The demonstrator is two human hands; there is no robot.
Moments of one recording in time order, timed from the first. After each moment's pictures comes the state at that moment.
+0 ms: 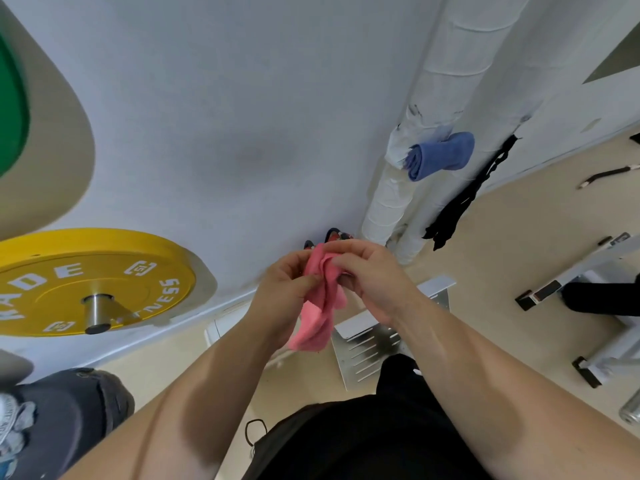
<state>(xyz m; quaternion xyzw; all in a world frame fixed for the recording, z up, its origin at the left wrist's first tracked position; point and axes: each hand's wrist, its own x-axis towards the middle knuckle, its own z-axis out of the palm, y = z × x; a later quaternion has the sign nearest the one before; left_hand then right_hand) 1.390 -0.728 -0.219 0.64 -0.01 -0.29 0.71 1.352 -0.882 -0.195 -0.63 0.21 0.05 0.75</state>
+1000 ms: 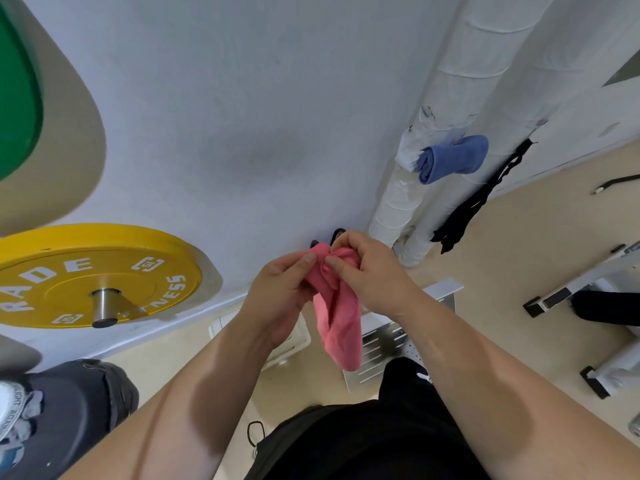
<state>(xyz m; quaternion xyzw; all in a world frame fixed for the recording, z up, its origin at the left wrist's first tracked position) 1.398 -0.723 -0.211 0.52 0.06 -0.31 0.79 1.363 -0.887 -0.191 -0.87 0.07 -0.01 0.48</state>
